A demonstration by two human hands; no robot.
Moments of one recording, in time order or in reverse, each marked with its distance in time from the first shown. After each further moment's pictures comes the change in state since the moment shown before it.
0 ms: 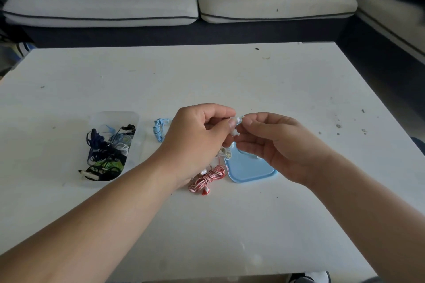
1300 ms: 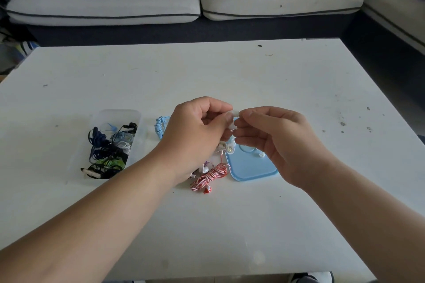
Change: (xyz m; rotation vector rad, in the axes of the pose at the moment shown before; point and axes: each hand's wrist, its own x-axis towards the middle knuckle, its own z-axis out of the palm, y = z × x) left_hand 0.006 -0.004 -0.002 -0.021 0.032 0.013; right_hand -0.005 0.002 0.015 -0.071 0.174 -0.112
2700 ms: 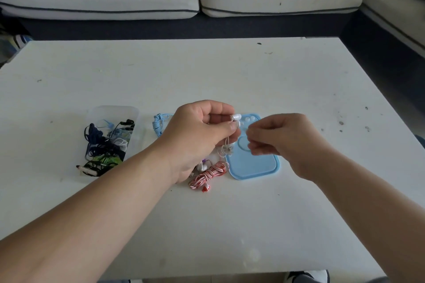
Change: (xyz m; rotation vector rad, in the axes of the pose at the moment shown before) left_hand 0.000 0.000 0.001 -0.221 -0.087 -0.210; right_hand 0.014 0.007 -0.024 -0.432 0.117 0.060
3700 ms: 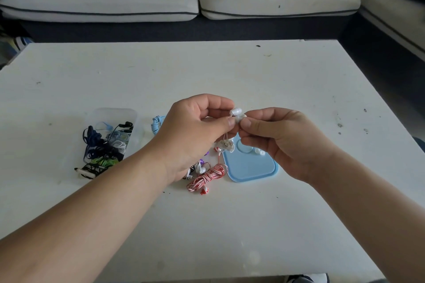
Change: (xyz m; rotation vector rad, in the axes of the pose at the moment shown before) left_hand 0.000 0.007 0.001 0.016 -0.010 0.115; right_hand -0.011 -0.018 0.003 0.430 -0.246 -0.032
